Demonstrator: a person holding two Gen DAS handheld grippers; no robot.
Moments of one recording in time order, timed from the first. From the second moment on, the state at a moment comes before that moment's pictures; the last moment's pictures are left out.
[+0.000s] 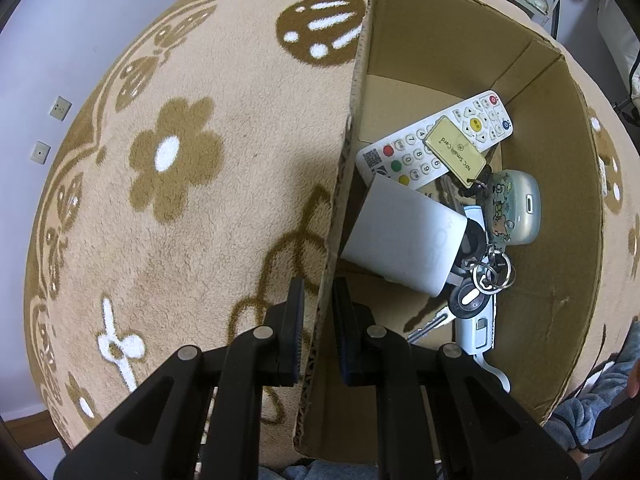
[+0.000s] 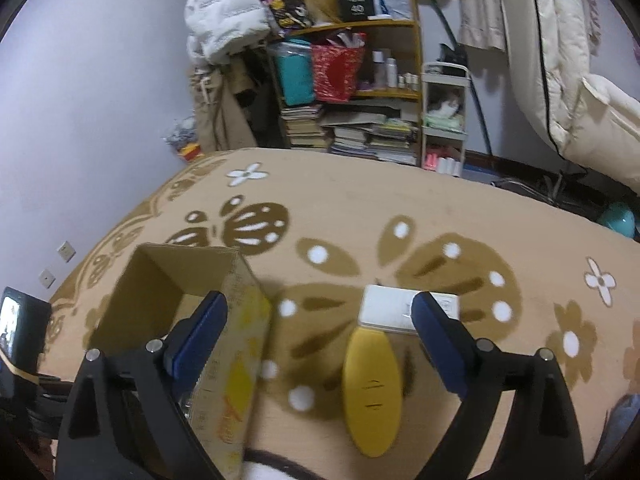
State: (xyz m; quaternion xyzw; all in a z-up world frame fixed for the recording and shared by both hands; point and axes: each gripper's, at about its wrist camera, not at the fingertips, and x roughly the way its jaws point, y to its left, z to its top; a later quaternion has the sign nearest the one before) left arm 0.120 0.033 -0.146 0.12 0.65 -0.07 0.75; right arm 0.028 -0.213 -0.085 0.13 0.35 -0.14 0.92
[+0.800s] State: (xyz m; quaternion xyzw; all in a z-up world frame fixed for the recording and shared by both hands) left arm 0.120 0.033 -0.147 0.12 0.65 -0.07 0.75; right arm 0.032 -0.257 -0.167 0.20 0.44 -0.18 0.86
